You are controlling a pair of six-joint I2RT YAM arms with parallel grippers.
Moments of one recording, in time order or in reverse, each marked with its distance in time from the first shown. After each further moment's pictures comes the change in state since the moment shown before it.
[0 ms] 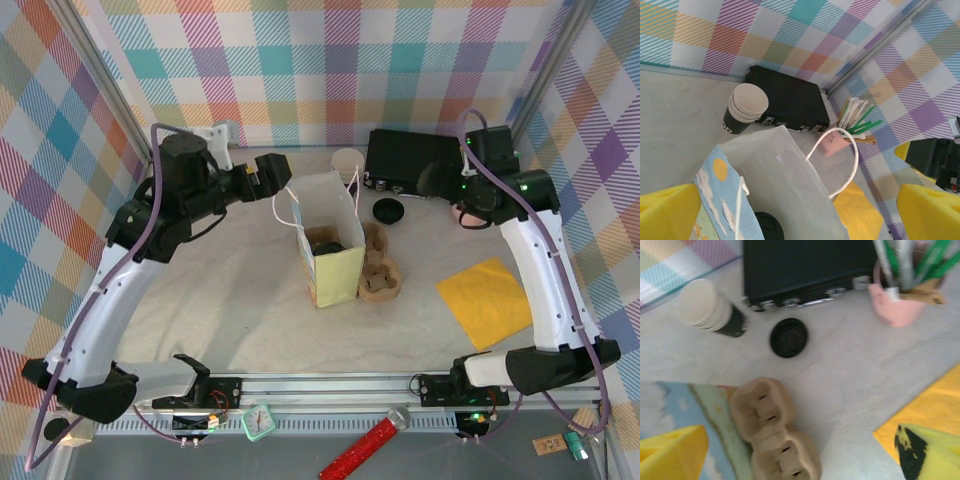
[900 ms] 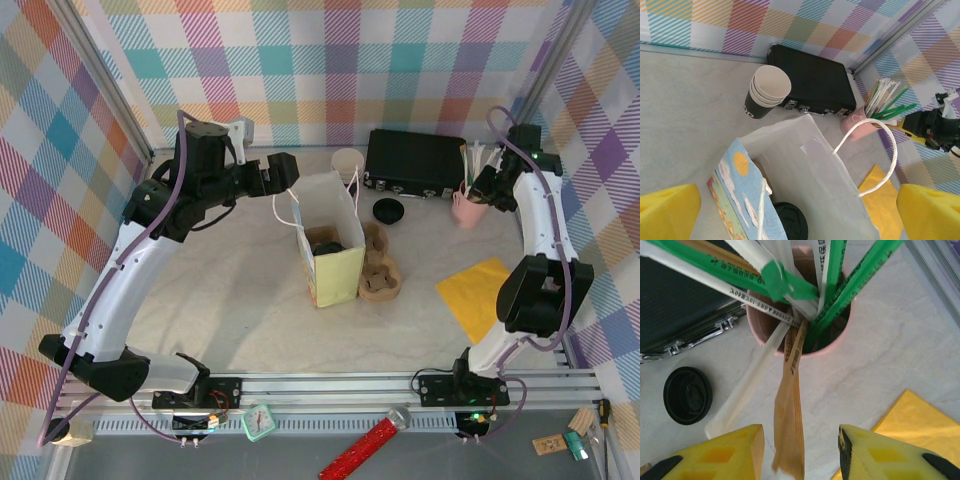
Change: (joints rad) left arm 0.000 0.096 0.074 -0.105 -0.029 0.054; right arm -0.367 0.364 -0.021 0.174 -0.113 -0.154
